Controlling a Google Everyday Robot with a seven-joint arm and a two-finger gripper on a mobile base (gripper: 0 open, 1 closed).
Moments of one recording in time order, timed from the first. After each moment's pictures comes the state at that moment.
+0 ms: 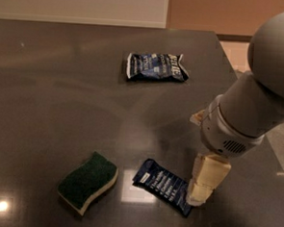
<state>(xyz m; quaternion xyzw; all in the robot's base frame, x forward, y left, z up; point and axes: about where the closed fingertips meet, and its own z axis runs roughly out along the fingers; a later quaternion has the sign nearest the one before) 0.380 -0.113 0.863 -0.65 0.75 0.07 0.13</state>
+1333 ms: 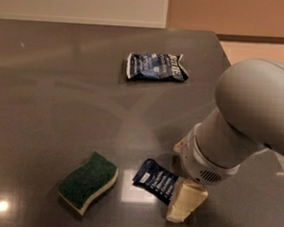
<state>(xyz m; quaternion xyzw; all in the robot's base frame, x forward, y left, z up) 0.349 -0.084 0.820 -0.65 0.75 0.08 0.12</state>
